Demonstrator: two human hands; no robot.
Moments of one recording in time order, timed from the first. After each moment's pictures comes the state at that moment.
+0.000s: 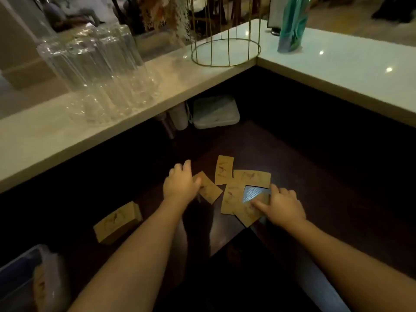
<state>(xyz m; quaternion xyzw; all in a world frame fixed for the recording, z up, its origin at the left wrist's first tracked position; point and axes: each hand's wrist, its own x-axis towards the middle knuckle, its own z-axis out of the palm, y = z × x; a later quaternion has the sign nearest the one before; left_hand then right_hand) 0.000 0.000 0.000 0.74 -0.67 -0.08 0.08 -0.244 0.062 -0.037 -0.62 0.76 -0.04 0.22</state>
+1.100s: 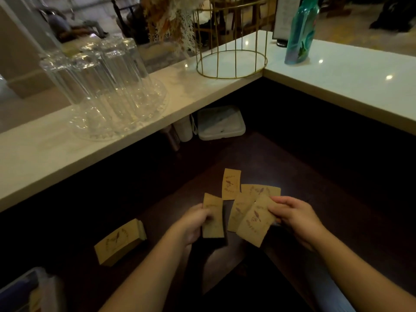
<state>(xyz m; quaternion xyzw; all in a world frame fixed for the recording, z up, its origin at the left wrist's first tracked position) 0.001 0.014 -0.022 0.67 -0.29 -0.66 0.19 -0.249 0.049 -0.023 -0.28 0.59 -0.45 0.61</state>
